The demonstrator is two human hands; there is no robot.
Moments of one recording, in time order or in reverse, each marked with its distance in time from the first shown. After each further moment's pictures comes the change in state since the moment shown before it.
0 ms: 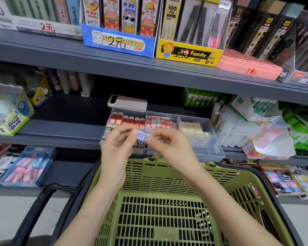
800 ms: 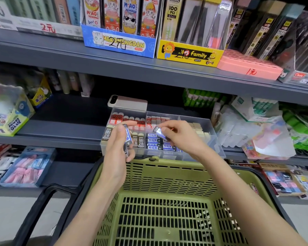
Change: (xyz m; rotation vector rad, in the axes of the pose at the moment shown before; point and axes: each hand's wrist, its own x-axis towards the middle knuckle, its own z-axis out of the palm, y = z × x) left_hand 0.004 -0.001 -0.002 -0.047 -0.061 -0.104; right_hand 0.038 0.019 -0.034 -0.322 -0.057 0.059
